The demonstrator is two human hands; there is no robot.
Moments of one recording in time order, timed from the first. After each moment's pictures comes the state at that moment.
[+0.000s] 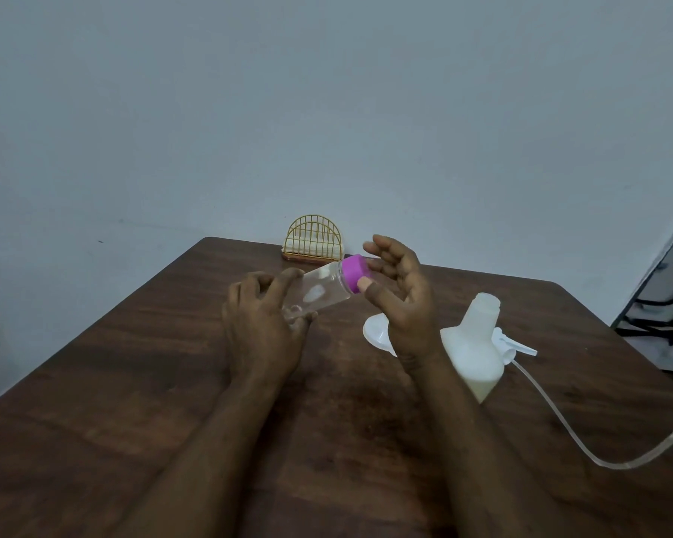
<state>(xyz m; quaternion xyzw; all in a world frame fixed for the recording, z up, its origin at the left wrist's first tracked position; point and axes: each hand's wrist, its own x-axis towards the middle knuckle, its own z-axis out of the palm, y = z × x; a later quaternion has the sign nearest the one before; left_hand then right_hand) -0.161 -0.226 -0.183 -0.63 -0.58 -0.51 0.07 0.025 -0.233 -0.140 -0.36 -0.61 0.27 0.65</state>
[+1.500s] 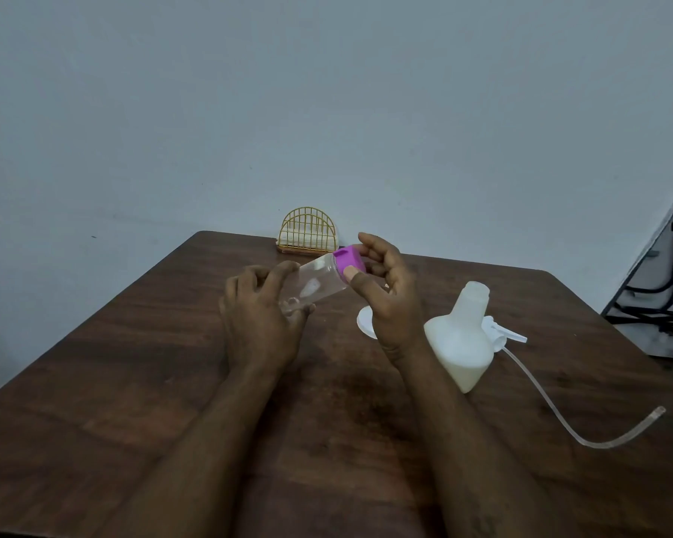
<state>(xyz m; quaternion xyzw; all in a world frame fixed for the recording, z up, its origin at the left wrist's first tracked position) -0.157 -0.231 -0.181 -0.64 -0.58 -0.50 0.07 0.017 -0.234 -0.145 -0.41 -0.60 0.25 0.64</state>
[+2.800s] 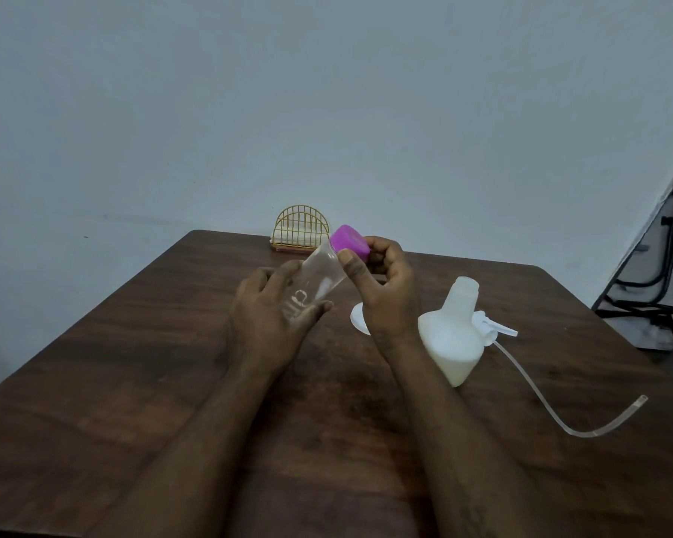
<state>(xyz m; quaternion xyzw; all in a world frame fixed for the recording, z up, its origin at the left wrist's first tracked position) -0.150 -0.239 -0.175 -0.68 -0.52 -0.52 -0.03 0.014 -0.239 -0.137 -0.41 -0.56 0.22 0.69</state>
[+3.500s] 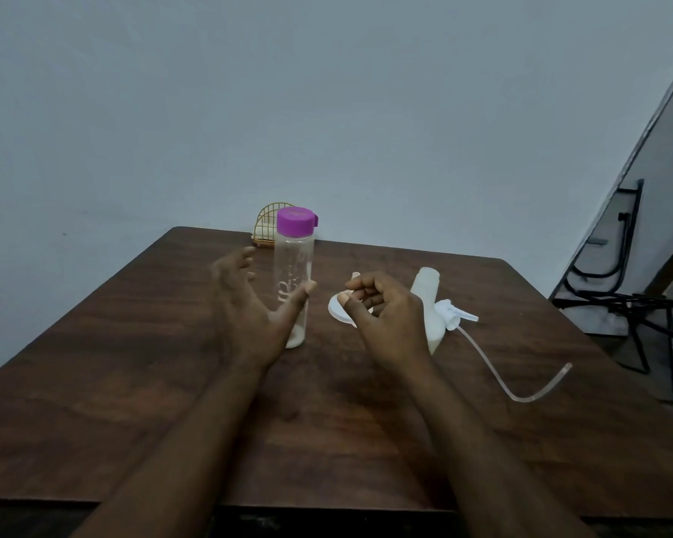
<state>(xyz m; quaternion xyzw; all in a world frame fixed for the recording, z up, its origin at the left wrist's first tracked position) -0.140 -0.259 -0.177 -0.61 -0.46 -0.65 -0.02 0.055 -0.298 -0.152 -0.51 -0.64 0.09 0.57</state>
